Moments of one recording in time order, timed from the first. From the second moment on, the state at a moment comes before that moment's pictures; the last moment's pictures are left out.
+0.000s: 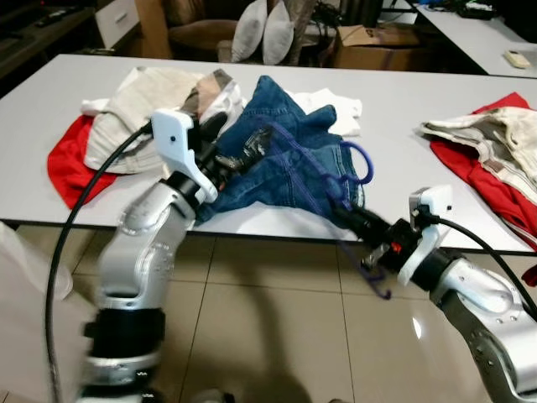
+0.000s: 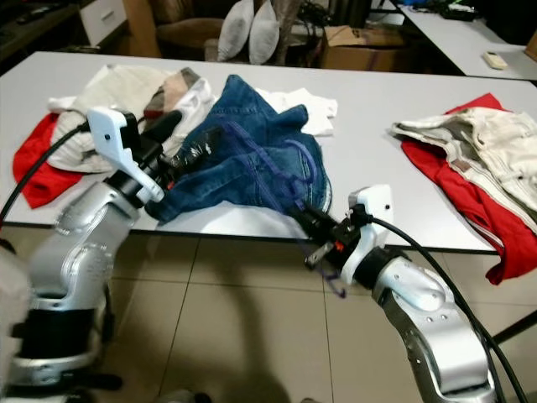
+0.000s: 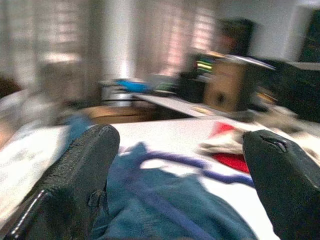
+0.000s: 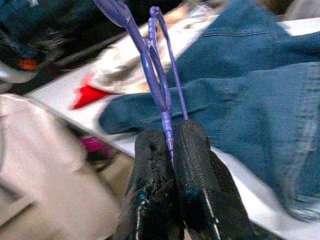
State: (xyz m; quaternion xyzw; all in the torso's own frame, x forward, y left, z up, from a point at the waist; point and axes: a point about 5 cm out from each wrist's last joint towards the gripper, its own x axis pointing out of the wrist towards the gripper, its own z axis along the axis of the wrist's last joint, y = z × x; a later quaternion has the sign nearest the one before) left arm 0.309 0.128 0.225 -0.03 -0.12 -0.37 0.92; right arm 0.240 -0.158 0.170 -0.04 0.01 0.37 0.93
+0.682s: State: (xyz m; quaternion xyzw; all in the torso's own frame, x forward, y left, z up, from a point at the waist) left arm 0.312 0.118 0.240 0.19 0.00 -0.69 0.69; right arm 0.240 -0.174 0.192 -0.17 0.03 0.54 0.83
